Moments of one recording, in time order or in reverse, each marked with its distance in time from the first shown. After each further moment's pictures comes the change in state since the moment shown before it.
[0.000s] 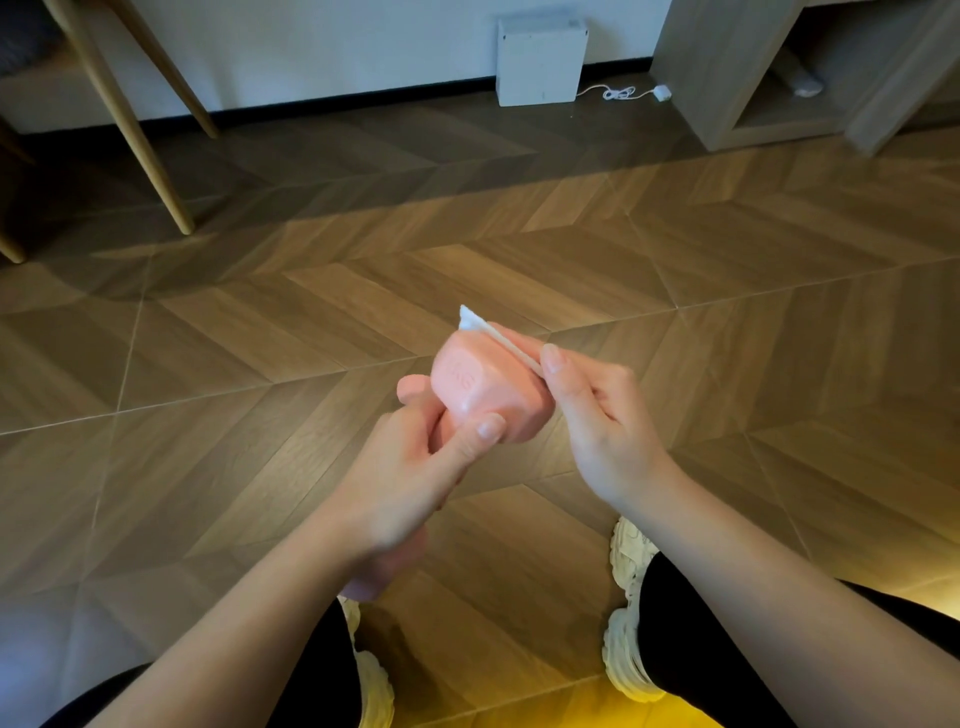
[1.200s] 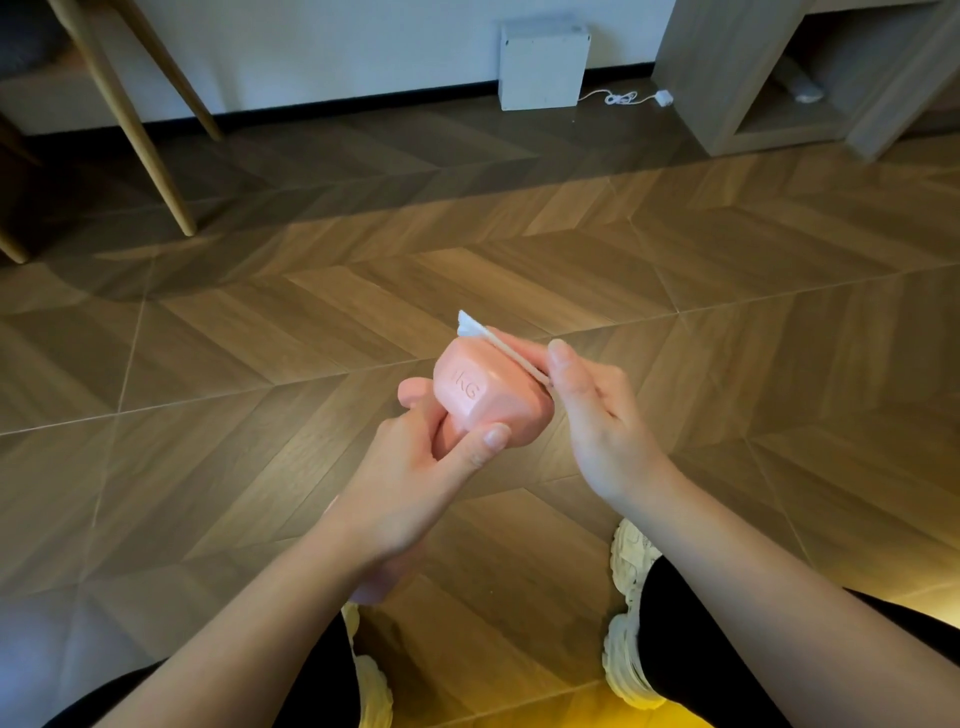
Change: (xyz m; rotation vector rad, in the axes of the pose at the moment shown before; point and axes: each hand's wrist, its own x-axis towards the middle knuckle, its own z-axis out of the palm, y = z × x) left_hand 0.003 -0.004 0.001 0.109 0.070 -0.013; right_hand 0.003 0.005 0.001 0.079 -0.022 0.051
